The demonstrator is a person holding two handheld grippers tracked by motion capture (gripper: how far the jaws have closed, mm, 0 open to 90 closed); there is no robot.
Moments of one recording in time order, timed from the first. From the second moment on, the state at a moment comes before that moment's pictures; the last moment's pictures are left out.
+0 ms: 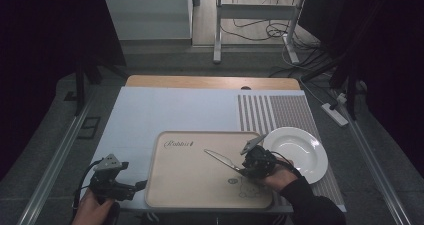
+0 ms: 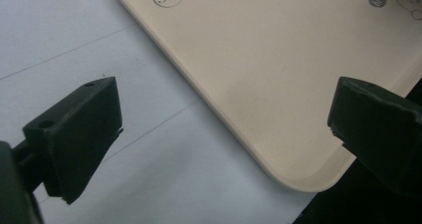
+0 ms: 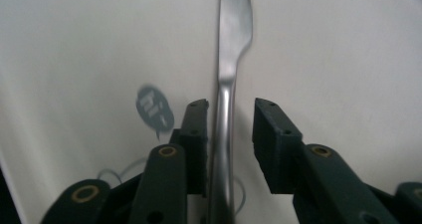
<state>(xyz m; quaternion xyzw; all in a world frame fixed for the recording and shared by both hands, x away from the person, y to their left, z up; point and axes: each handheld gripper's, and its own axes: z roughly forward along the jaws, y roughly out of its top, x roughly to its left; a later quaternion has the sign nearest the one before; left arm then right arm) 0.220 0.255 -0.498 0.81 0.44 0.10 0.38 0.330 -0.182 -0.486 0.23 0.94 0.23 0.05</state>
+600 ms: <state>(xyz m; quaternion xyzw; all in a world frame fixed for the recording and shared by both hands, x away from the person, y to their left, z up) 0.219 0.255 -0.498 0.81 0.44 0.10 0.39 0.359 -0.122 -0.504 0.16 0.96 0.24 0.03</state>
